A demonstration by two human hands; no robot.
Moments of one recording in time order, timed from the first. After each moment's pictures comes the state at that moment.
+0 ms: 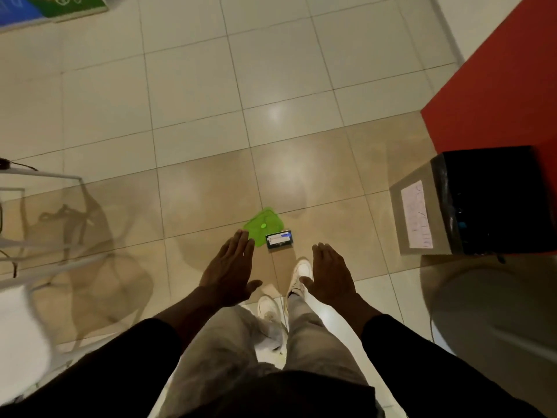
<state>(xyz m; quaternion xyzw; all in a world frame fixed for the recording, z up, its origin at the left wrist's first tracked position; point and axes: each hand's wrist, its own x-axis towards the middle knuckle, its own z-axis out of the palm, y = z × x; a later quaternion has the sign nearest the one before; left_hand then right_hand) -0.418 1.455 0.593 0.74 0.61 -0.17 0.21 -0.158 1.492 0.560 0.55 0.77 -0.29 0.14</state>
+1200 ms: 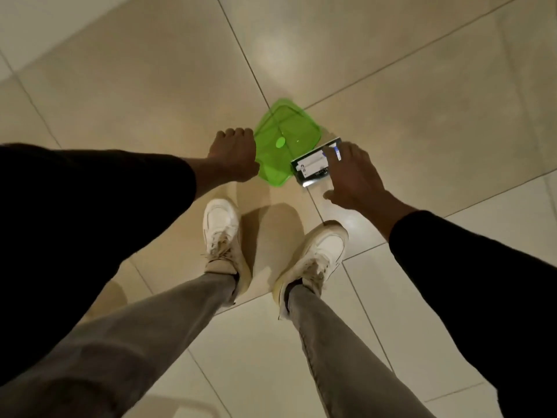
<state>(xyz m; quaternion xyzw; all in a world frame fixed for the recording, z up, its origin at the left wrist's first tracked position) -0.562 1.625 0.012 0.74 0.57 -0.26 0.25 -0.304 1.559 0.033 0.57 0.76 -0.24 0.21</state>
